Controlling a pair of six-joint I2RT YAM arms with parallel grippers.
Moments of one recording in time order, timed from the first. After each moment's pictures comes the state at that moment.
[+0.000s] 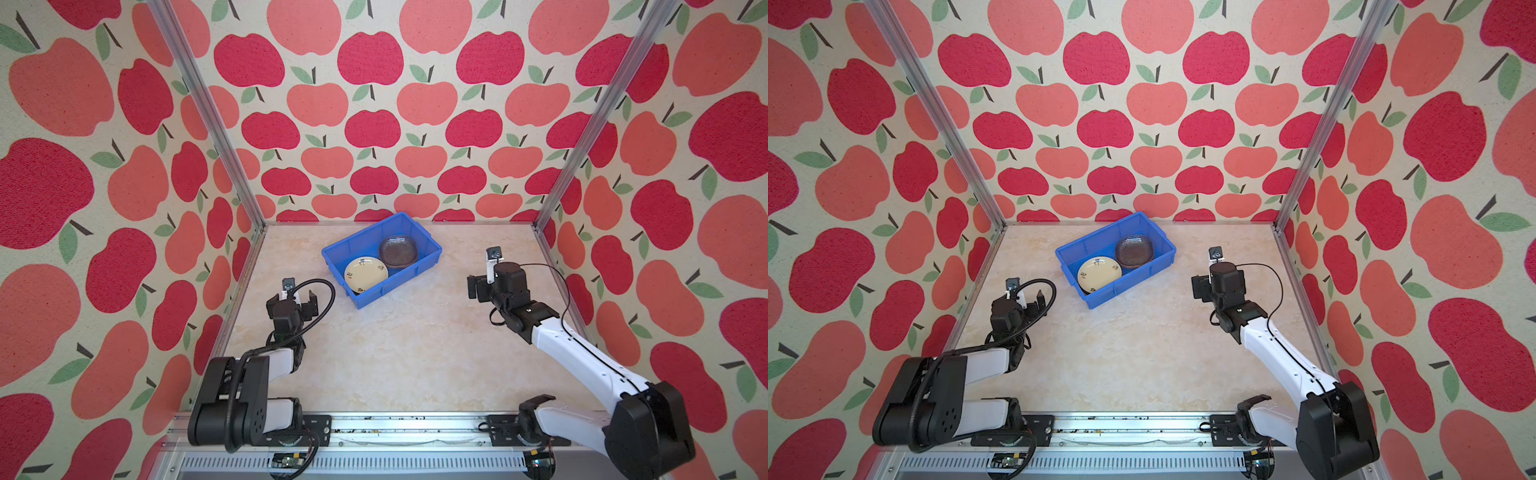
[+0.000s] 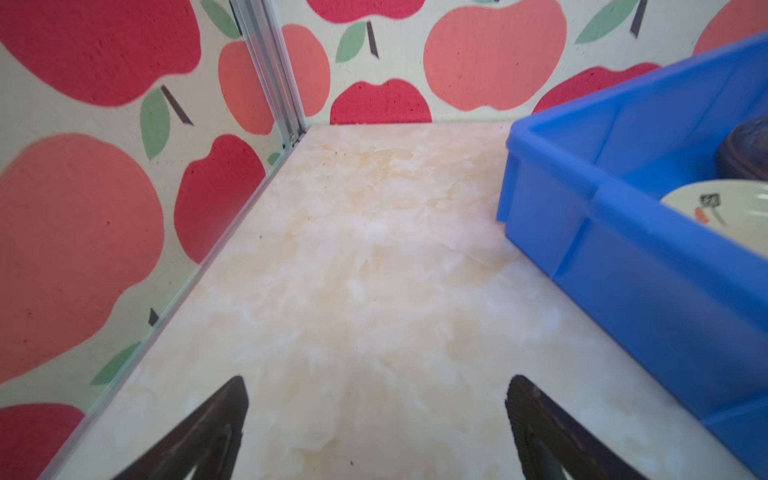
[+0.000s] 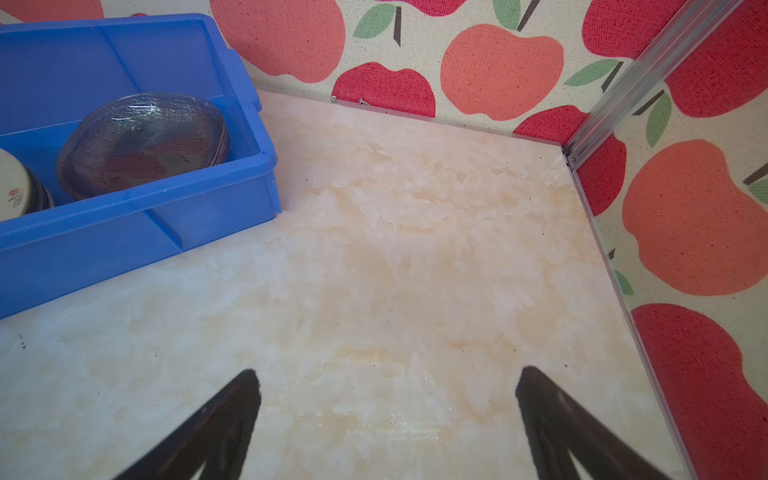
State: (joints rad) left arm 0.02 1.44 0.21 0.86 -0.19 0.06; right arm 0.44 1.18 0.75 -0.11 0.31 0.00
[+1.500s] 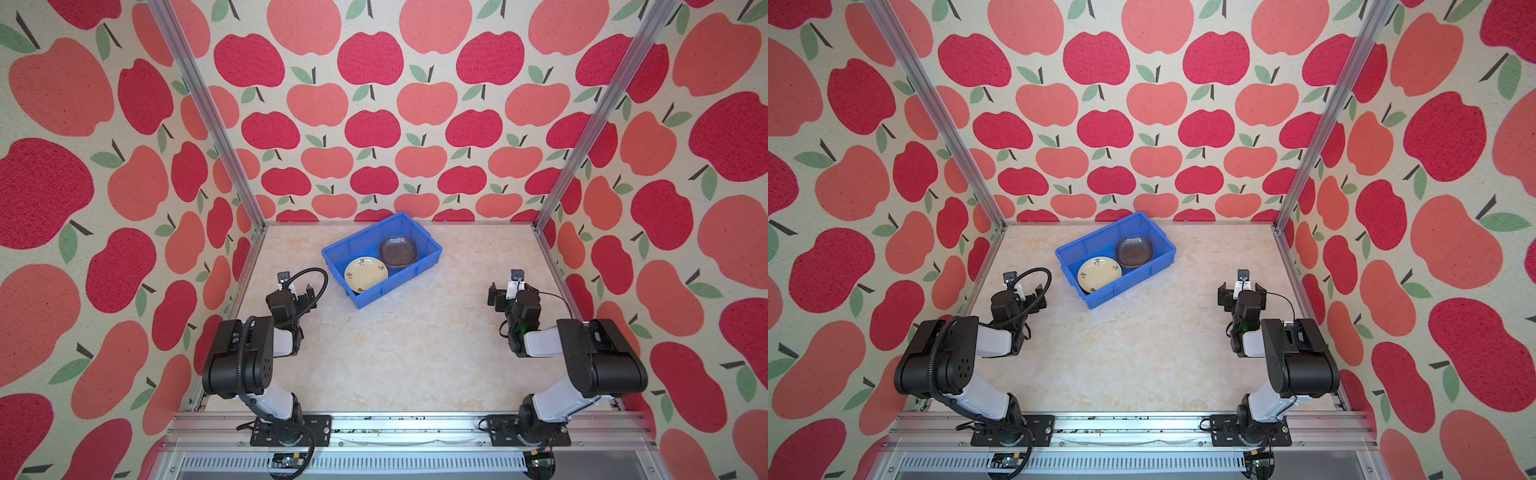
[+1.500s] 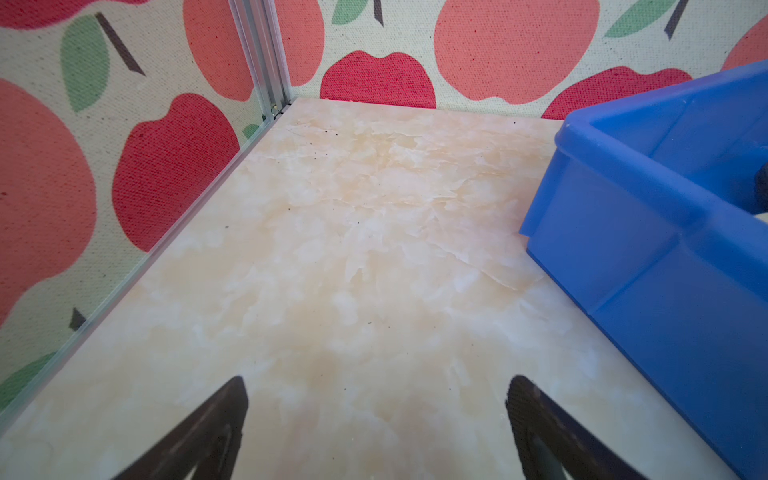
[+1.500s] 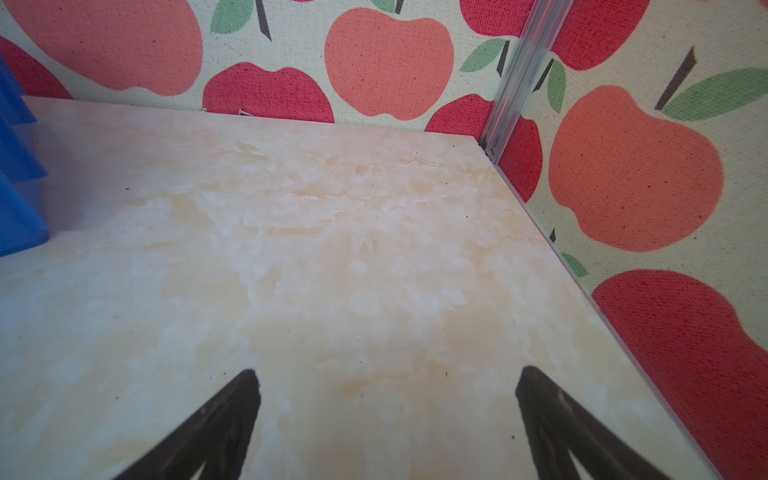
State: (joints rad) left arm 0.09 1.61 0.37 0.88 -0.08 -0.01; right arm 0.11 1.59 0.35 0.95 0.21 -0.11
